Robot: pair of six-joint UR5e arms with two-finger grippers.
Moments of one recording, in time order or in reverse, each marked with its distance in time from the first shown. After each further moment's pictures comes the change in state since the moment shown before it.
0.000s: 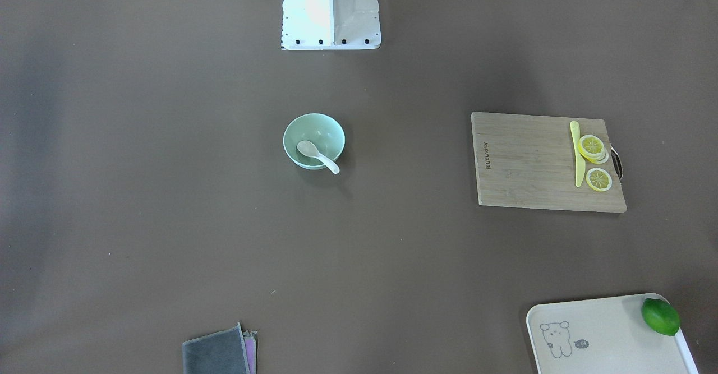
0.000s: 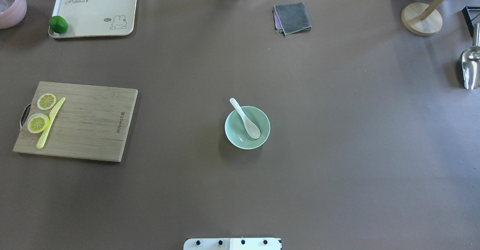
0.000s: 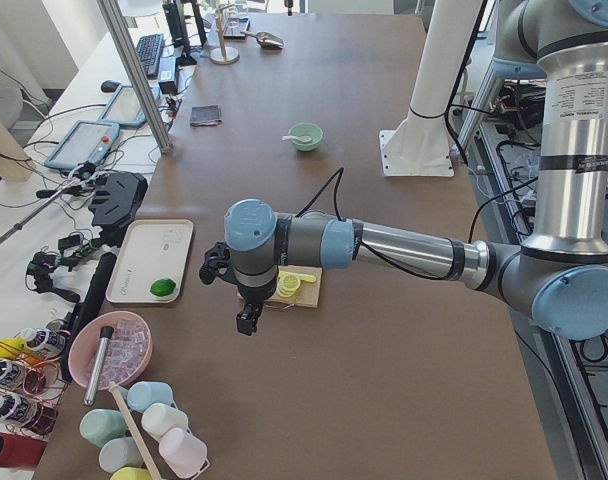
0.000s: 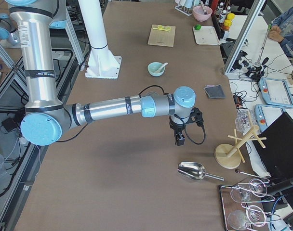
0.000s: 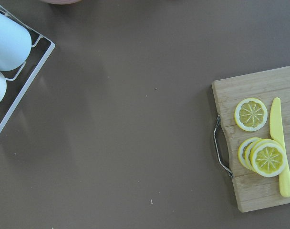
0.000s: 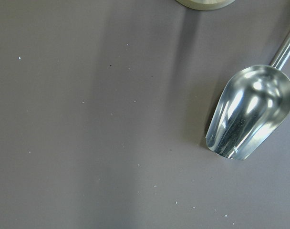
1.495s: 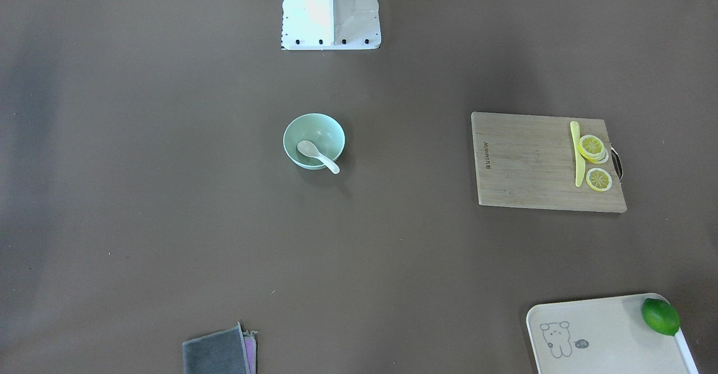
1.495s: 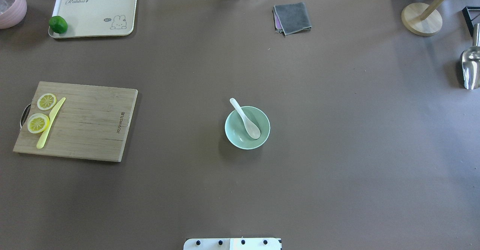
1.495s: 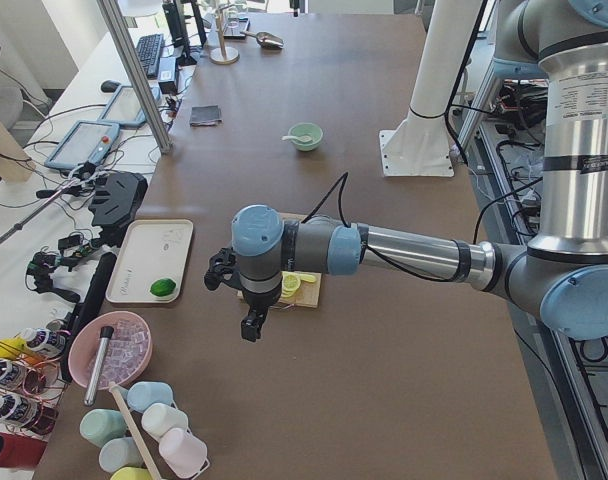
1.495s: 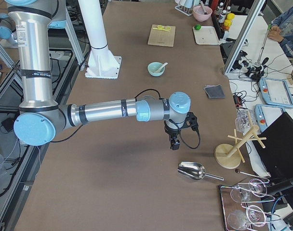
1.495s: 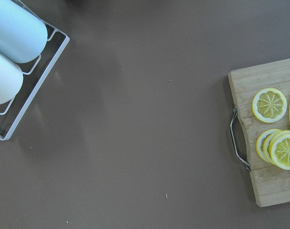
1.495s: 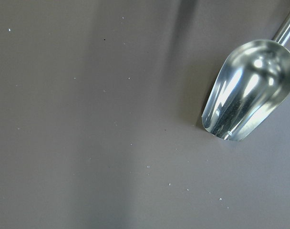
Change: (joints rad) left arm -0.002 0.019 -0.006 -0.010 0.011 -0.008; right arm 0.001 -0.053 0.004 0.007 -0.001 -0.036
